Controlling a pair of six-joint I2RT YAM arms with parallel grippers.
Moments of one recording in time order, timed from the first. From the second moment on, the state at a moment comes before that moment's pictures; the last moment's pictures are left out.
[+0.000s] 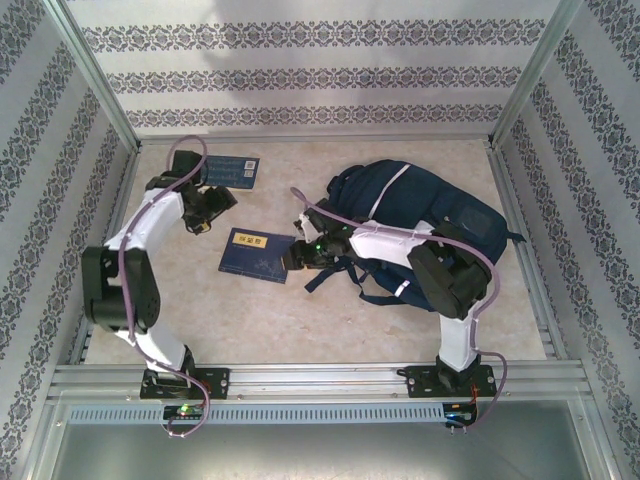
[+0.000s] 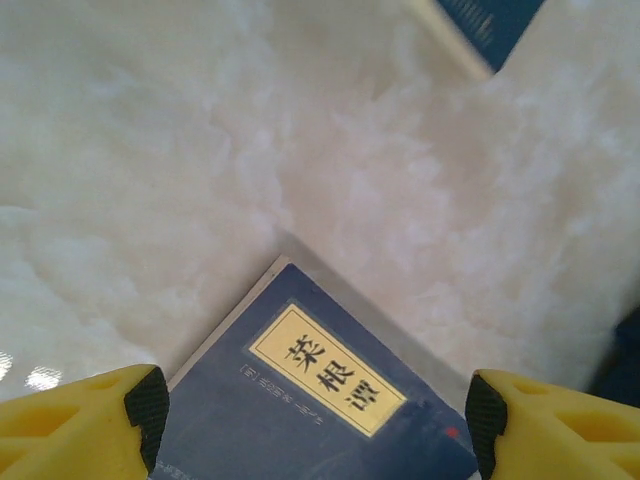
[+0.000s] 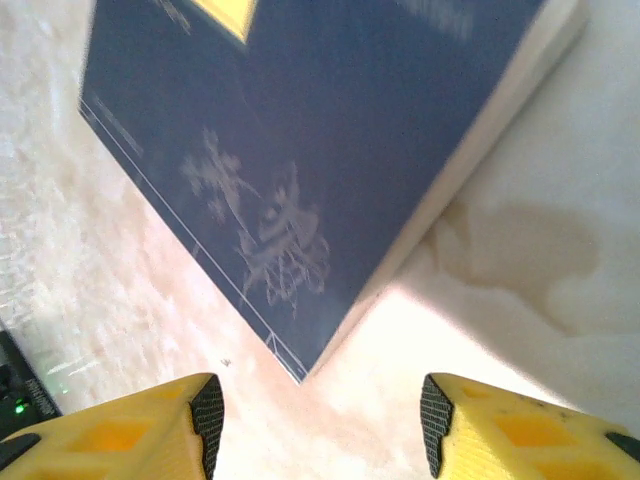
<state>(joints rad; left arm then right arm) -0.01 1.63 1.28 -0.75 0.15 -0.70 0.71 1.92 1.22 -0.31 -0.47 0.55</state>
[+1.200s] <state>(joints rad) -0.05 1.30 0.56 -0.34 0.35 -1.01 0.66 2.26 1.58 -0.30 -0.72 0.44</state>
